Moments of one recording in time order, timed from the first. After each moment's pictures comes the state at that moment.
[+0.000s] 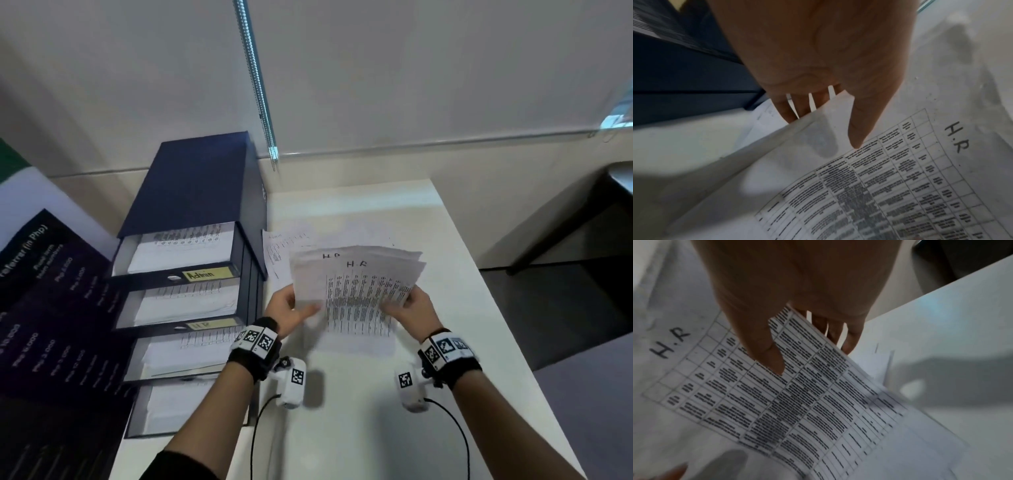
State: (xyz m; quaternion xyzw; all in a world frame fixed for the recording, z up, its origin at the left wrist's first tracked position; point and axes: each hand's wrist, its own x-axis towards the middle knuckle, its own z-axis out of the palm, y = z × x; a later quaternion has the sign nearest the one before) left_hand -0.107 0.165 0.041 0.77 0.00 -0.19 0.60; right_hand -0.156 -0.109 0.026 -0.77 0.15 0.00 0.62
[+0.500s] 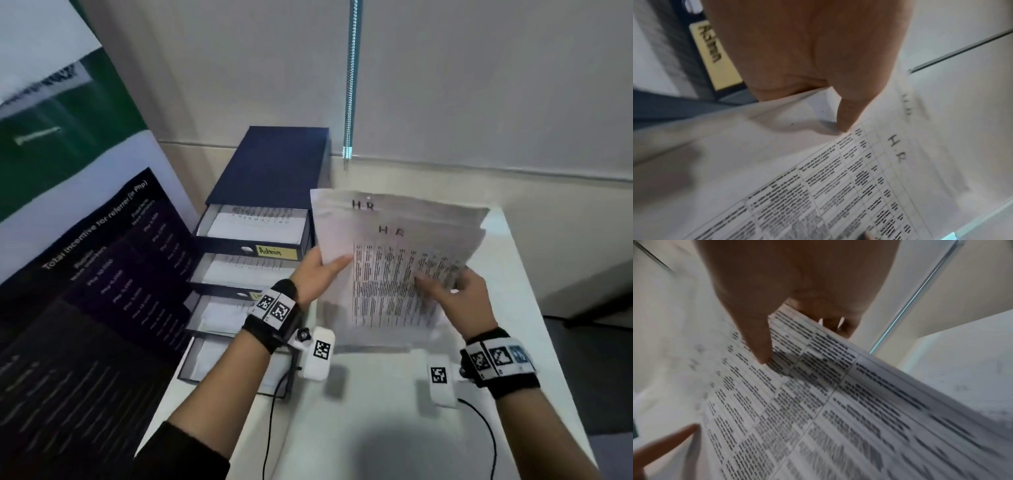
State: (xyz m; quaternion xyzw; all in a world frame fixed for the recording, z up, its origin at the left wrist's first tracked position) left_hand -0.126 0.205 0.159 0.73 -0.04 -0.12 0.67; right_hand -0.153 -0.053 0.138 -0.78 0.02 -0.08 0.62
